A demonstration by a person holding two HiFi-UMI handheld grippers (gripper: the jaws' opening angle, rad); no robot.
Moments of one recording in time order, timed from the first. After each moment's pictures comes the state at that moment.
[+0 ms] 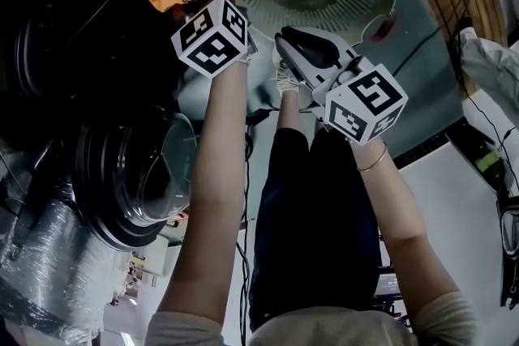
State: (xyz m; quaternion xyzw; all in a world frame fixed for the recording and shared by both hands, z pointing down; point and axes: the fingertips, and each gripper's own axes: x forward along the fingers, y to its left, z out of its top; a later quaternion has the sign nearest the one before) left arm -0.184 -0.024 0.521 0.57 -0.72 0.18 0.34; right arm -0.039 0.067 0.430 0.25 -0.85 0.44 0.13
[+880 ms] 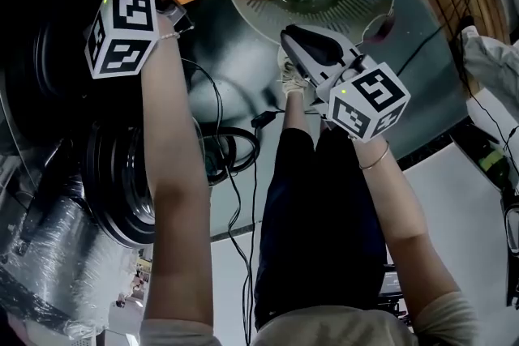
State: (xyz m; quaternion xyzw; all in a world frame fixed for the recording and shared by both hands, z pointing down) left arm -0.306 -0.118 0.367 0.57 -0.81 0.06 0.15; right arm -0.035 0.056 0.420 0.27 -0.85 0.44 0.12
